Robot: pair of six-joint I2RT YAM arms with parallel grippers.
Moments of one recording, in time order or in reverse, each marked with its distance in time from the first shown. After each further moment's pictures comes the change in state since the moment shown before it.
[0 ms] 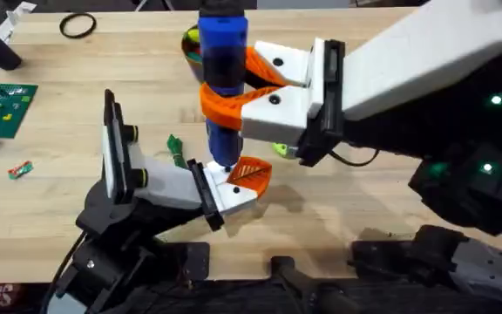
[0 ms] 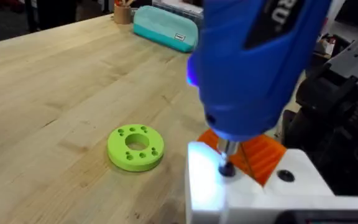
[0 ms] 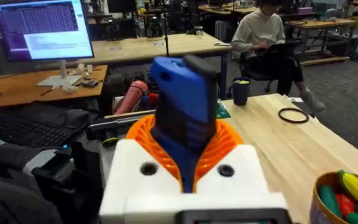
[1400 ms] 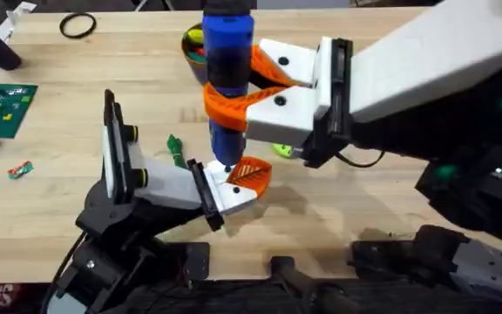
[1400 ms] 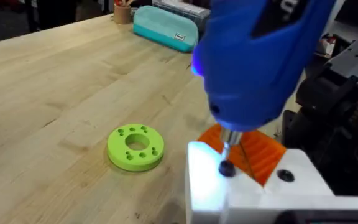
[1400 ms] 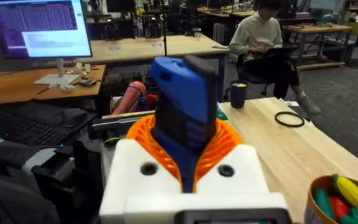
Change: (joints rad) left arm 0.000 0.000 0.000 0.000 0.000 0.000; right arm 0.000 -0.026 0.000 -0.019 0.001 -0.023
